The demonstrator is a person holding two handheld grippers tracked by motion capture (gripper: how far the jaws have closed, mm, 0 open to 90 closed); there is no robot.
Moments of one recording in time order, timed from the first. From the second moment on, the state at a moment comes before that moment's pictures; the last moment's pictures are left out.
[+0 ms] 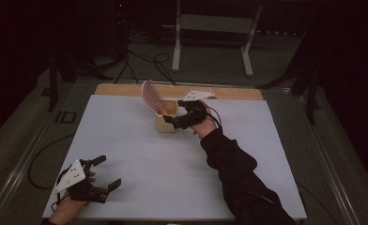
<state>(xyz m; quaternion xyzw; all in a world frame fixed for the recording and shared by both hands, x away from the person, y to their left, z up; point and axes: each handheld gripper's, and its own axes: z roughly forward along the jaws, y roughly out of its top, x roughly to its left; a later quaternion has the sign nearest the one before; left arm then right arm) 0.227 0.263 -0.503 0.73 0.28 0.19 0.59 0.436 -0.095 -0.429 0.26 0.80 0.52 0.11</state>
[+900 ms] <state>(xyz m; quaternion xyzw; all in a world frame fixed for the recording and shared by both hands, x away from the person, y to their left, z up) 0.227 0.263 -0.502 0.73 0.28 0.19 0.59 0.398 -0.154 -0.444 0.27 0.80 0.51 0.12</state>
